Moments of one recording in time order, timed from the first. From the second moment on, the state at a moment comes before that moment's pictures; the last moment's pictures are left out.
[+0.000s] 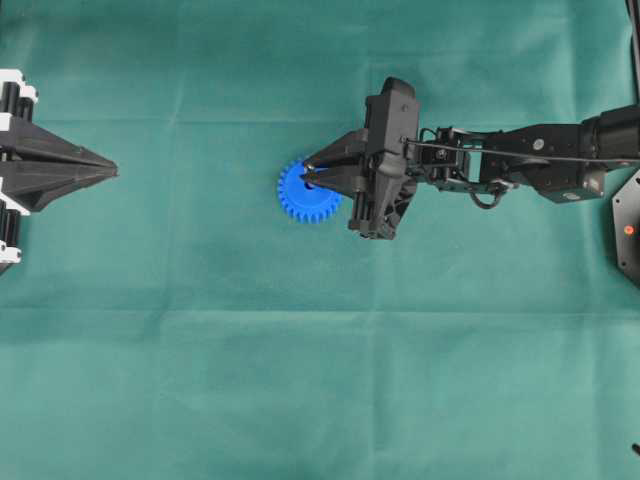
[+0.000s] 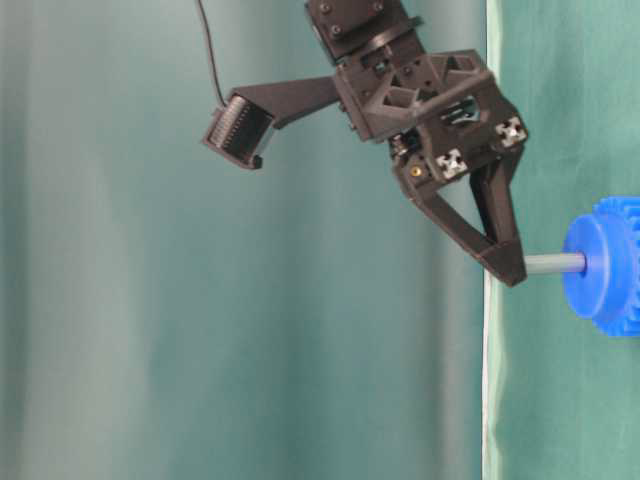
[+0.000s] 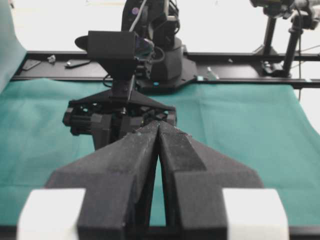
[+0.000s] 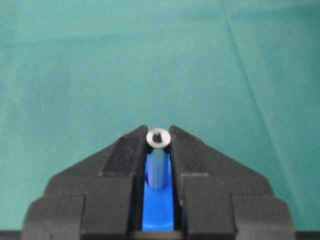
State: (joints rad) left arm 0.00 -0.96 1.18 0.01 -0.25 -0.01; right arm -0.10 0.15 0.73 0.06 -0.45 -0.02
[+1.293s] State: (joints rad) left arm 0.00 -0.96 1.18 0.01 -0.25 -0.01; right arm -0.10 0.23 0.72 0.06 -0.46 -0.02
